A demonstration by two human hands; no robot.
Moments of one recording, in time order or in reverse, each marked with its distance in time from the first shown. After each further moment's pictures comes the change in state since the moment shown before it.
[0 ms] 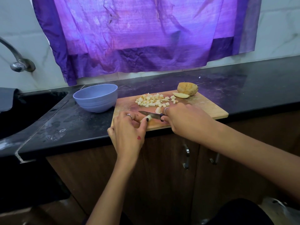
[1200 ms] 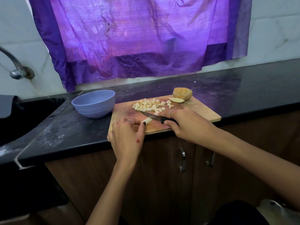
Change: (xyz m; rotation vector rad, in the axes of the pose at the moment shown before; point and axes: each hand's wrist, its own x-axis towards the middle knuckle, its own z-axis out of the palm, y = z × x) left_hand -0.003 0.011 -0.003 0.104 -0.032 0.015; right_hand -0.007 0.026 0.013 0.245 0.088 -0.011
